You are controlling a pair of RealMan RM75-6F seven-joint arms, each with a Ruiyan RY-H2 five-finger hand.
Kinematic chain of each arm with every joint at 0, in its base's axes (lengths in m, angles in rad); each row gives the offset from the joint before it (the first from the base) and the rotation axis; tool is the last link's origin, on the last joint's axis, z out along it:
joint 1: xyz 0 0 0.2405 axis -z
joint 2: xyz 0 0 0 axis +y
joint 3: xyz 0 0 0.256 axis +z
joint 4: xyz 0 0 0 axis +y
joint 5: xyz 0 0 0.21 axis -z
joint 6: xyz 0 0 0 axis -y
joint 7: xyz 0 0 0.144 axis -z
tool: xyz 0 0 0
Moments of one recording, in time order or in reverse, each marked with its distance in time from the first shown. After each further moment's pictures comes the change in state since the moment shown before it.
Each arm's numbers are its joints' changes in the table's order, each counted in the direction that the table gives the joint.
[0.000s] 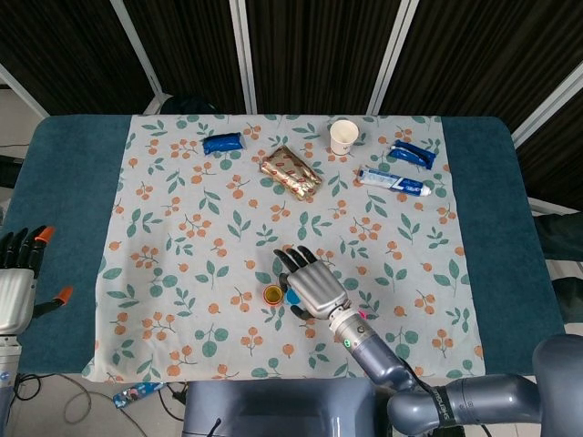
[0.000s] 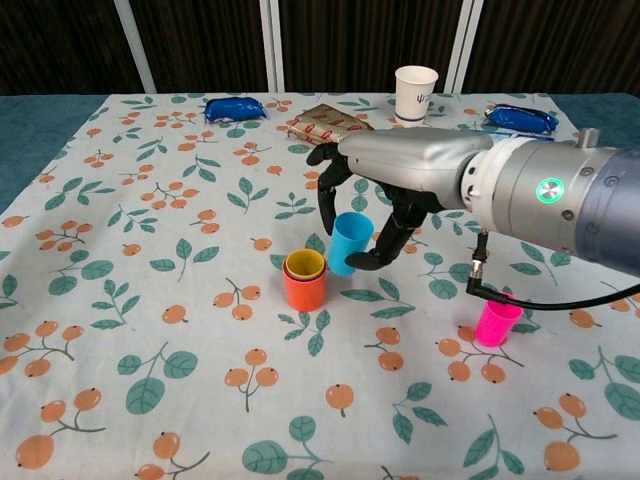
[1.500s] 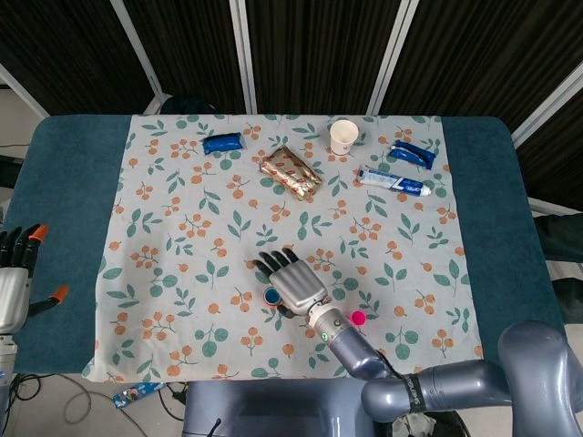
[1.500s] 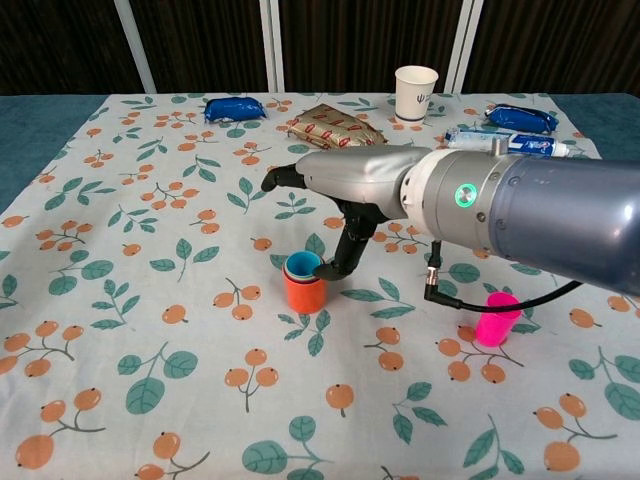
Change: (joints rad) left arm -0.009 0.006 -0.016 0.005 0.003 0.004 0.012; right arm -0.125 -0.069 0.028 0.063 -0.182 0.021 0.057
